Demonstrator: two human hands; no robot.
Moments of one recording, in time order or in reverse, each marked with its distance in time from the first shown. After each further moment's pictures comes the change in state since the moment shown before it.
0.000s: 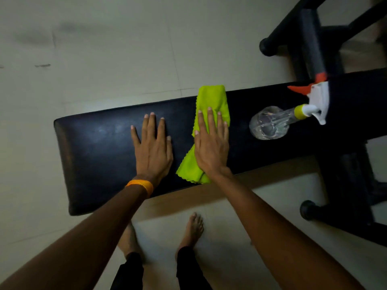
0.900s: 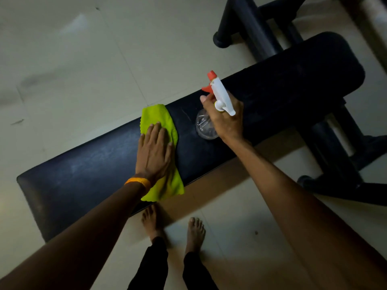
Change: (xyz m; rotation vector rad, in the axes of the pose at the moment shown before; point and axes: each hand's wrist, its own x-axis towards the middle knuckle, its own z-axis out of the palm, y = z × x) left_hand 0.044 0.121 0.011 -0.013 -0.236 0.250; right_hand 0.045 0.138 -0.142 0.944 0.319 0.315
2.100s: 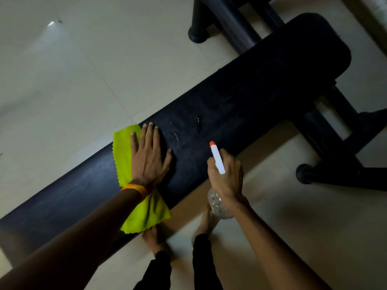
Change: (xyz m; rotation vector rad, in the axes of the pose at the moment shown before) left_hand 0.065 0.031 0.031 0.315 0.042 0.171; right_hand -0.074 0.089 -0.027 -0.414 0.059 0.324
